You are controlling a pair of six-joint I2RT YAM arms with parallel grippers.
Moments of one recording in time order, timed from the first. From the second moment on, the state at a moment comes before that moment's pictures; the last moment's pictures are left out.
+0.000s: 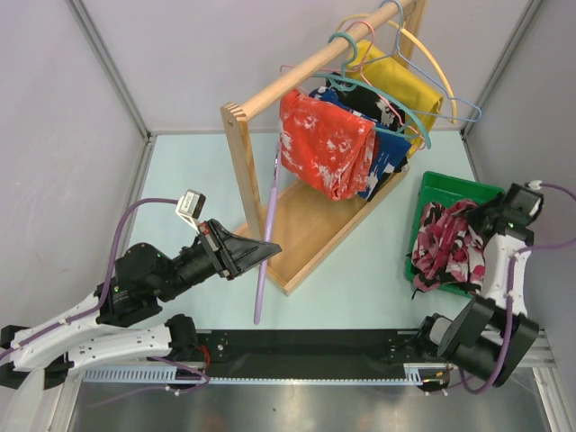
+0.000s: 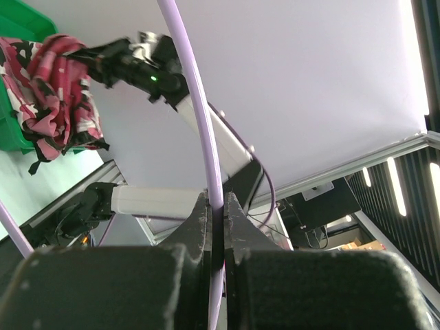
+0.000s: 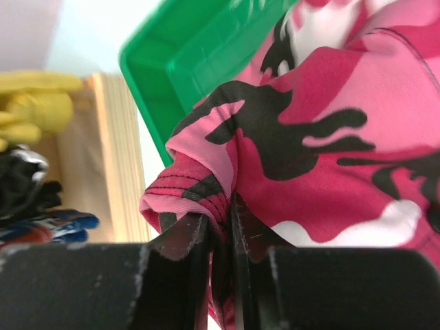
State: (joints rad) left arm -1.20 0.59 0.91 -0.14 -0.12 -1.19; right arm -0.56 1.11 0.87 -0.42 -0.17 0.58
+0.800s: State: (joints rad) left arm -1.20 0.66 0.91 -0.12 -0.12 -1.19; right arm -0.31 1.06 1.16 -0.79 0.16 0.43
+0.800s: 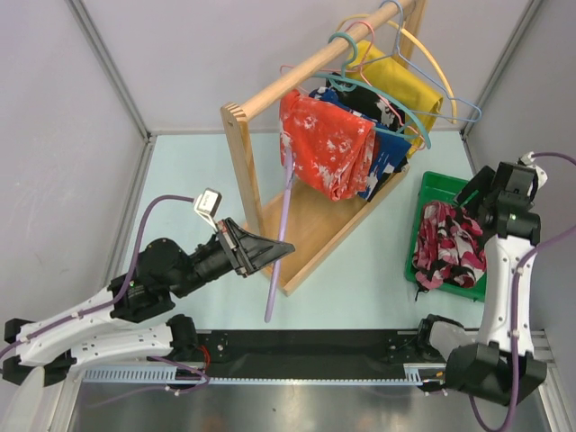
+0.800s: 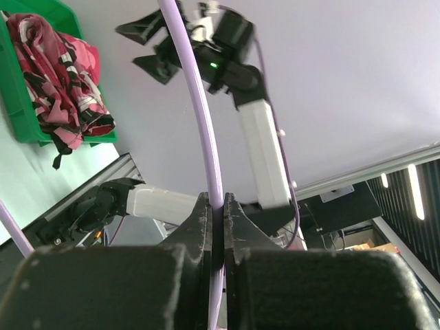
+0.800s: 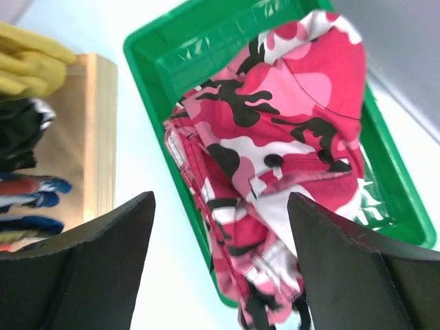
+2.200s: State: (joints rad) left arm -1.20 0.81 0.91 -0.01 -0.29 -1.21; right arm 1.53 1.06 1.41 -0.70 0.48 0.62
